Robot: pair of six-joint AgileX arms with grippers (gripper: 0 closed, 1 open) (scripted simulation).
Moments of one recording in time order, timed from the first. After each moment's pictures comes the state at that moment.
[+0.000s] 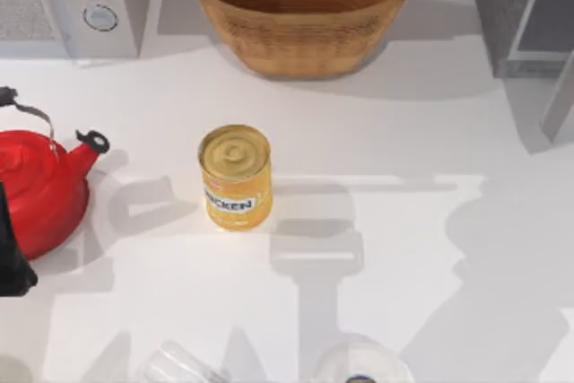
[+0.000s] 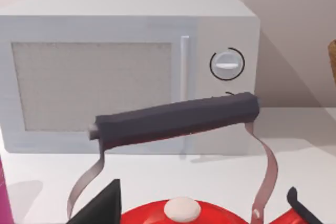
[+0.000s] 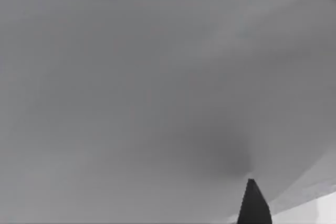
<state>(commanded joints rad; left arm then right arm) 0.00 0.00 0.00 0.00 0.00 0.00 -0.36 1.68 1.11 -0.07 -0.30 -0.26</state>
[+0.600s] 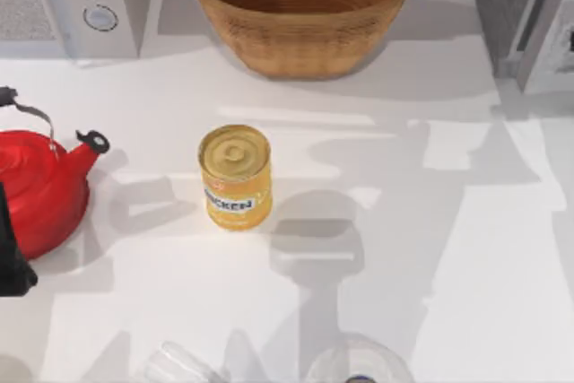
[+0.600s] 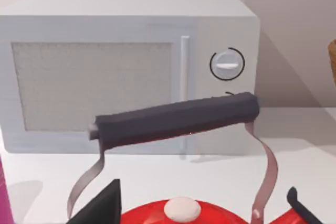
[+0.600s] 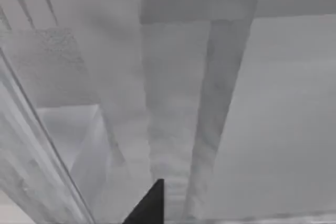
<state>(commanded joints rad) 0.00 0.00 0.00 0.00 0.00 0.00 -0.03 1.62 1.00 0.05 -0.03 -0.01</state>
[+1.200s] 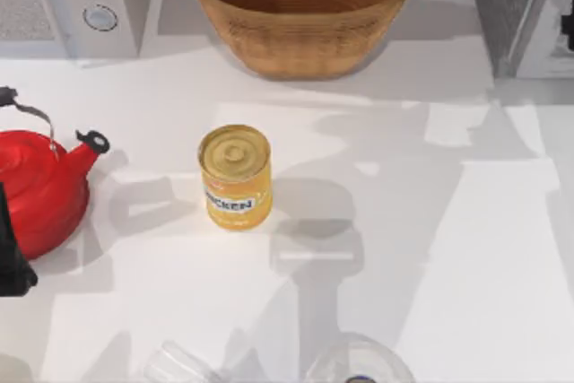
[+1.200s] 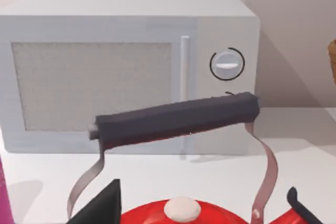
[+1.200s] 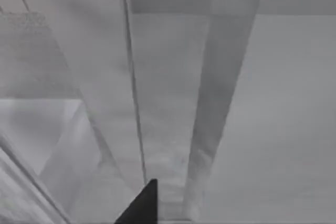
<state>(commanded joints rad) 0.00 0.00 0.00 0.00 0.00 0.00 -0.04 1.75 1.12 0.02 -0.03 -0.02</state>
